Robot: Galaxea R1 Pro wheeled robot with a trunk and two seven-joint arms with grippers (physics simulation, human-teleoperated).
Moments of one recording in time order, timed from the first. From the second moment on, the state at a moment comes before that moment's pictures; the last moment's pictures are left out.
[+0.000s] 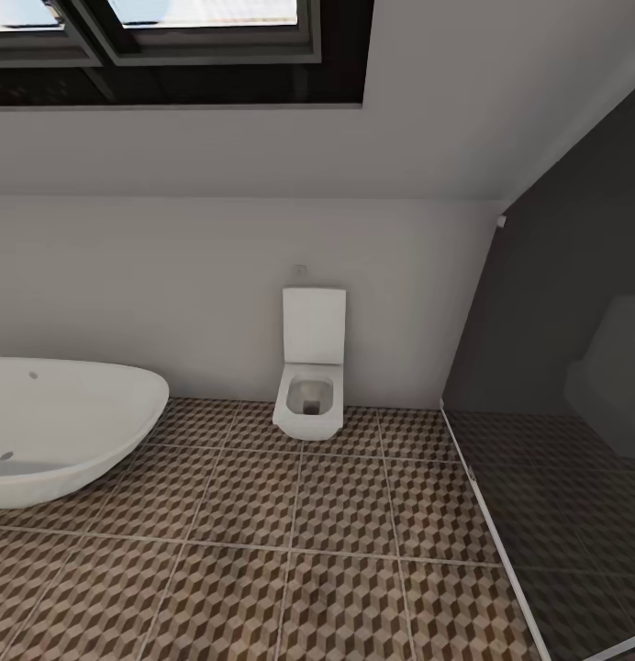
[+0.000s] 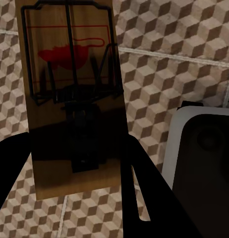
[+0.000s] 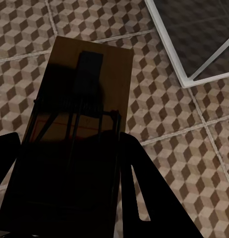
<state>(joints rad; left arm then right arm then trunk) -0.09 0.08 -0.46 0.07 0.58 -0.53 0.14 -0.11 -0.04 0.18 -0.09 -0.48 -0.70 -0.10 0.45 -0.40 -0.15</state>
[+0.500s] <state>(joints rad) -0.09 0.08 -0.46 0.07 0.58 -0.53 0.14 -0.11 -0.04 0.18 -0.09 -0.48 -0.70 -0.10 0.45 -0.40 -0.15</state>
